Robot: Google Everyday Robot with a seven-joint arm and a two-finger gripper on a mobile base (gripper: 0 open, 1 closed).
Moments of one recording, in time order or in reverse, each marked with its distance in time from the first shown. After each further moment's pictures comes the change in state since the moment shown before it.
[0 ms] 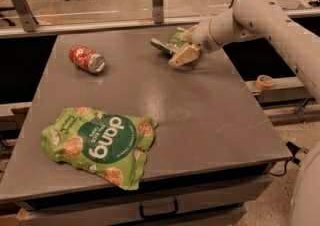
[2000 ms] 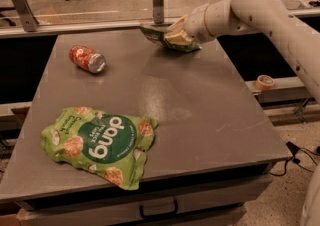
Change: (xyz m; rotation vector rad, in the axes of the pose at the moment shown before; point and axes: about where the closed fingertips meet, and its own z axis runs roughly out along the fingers) arm -0.055 -0.005 -0.012 0.066 -0.129 -0.165
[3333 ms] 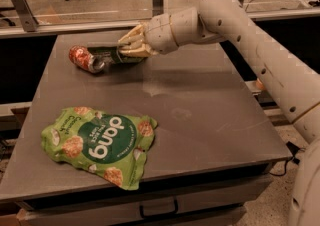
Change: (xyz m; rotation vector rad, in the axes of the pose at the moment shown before) arm -0.107 0.106 0.046 -0.287 -0.385 -0.325
